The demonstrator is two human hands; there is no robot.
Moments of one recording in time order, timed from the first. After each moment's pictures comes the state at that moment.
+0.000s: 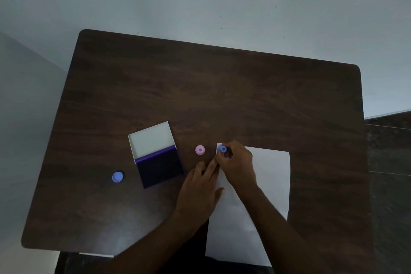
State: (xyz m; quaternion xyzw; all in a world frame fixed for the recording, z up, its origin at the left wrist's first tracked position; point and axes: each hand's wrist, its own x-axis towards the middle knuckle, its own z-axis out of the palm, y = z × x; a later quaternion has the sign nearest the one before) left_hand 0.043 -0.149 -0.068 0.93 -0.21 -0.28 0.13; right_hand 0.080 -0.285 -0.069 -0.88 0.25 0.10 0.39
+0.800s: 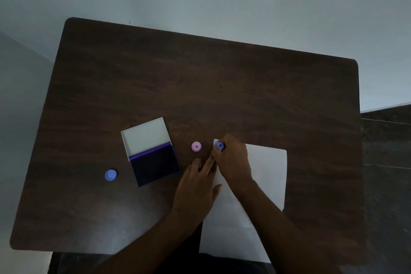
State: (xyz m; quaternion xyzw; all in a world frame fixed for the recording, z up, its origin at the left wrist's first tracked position) left_hand 0.043 -0.149 -0.071 0.94 -0.20 -0.25 0.13; right_hand 0.100 -0.280 -0.063 -0.86 0.32 0.22 0.34
